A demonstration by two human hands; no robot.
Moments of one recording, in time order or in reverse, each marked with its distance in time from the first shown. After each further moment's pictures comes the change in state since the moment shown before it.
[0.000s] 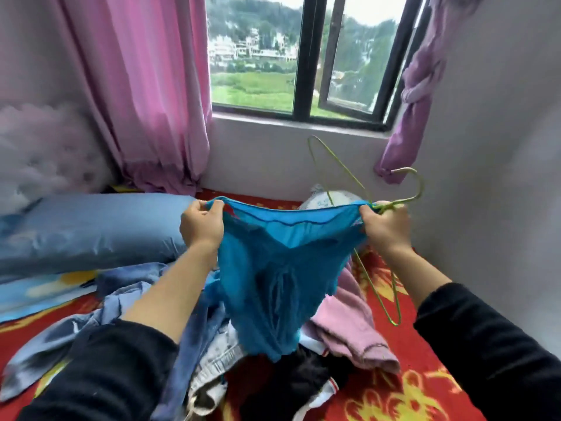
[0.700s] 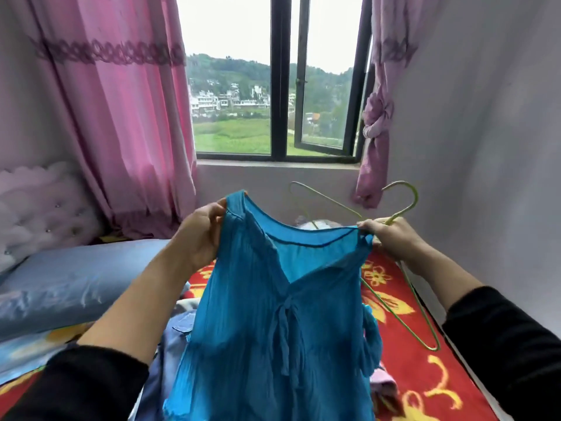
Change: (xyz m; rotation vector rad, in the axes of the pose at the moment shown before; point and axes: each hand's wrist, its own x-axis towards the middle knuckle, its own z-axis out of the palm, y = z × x) left_hand -0.044 0.094 -0.038 -0.700 -0.953 -0.264; right_hand 0.002 -0.005 -0.098 0.220 -0.354 0.167
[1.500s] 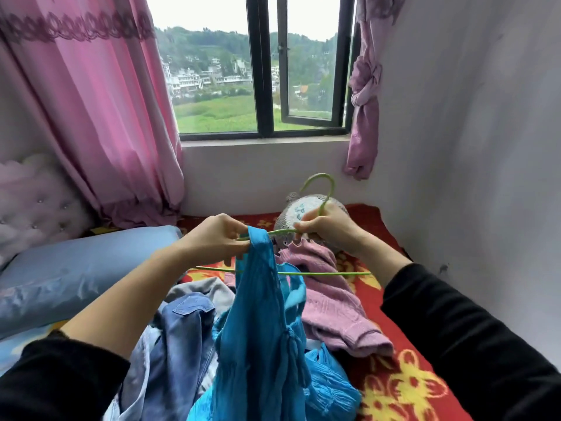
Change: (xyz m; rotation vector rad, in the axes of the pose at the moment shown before) left_hand 0.008 -0.037 -0.013 1.352 -0.251 0.097; right_hand -0.019 -0.006 0.069 0.001 -0.368 -0.202
